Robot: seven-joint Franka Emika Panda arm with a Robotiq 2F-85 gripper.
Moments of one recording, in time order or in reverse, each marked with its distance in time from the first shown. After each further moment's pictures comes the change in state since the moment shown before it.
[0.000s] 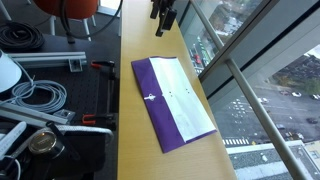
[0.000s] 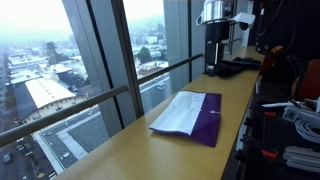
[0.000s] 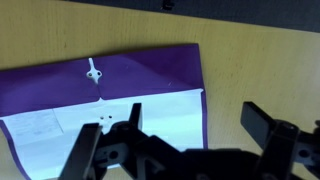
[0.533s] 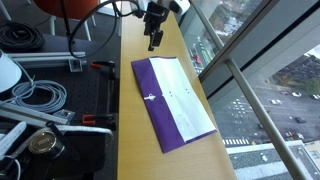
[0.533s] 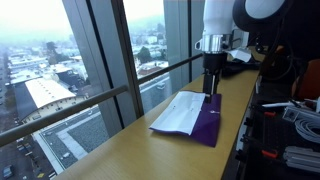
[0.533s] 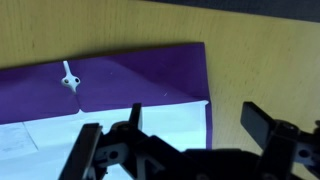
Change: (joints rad) arm 0.009 0.152 0.062 -0.087 -0.056 0.282 0.095
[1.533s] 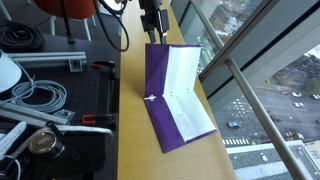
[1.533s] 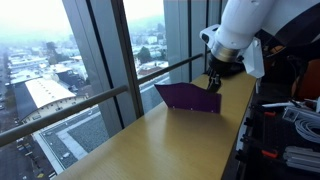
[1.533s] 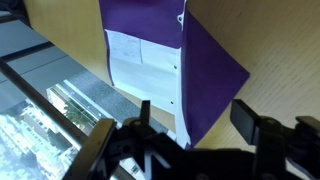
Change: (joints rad) arm 0.117 -0.079 -0.008 -0.056 -1.132 -0.098 0.766
